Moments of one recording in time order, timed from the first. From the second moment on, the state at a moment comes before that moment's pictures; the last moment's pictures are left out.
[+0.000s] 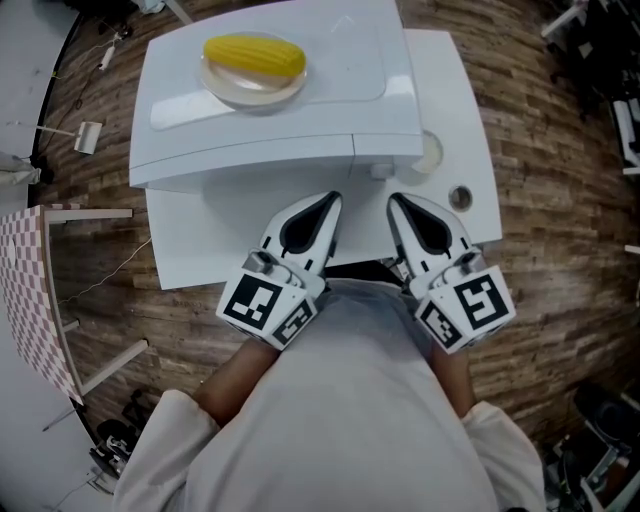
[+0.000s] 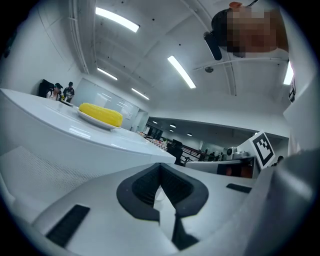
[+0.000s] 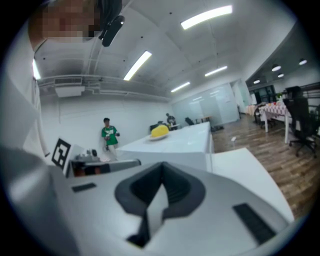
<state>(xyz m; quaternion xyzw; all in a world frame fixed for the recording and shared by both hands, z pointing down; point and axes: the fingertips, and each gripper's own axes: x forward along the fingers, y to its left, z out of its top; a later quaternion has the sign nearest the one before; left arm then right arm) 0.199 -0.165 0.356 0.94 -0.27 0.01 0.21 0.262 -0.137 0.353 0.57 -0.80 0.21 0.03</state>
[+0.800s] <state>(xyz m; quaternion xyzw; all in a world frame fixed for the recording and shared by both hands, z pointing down) 0.193 -0.174 0.352 0.94 -0.26 0.01 0.21 0.254 -0.137 0.342 0.50 -0.84 0.22 0.03</state>
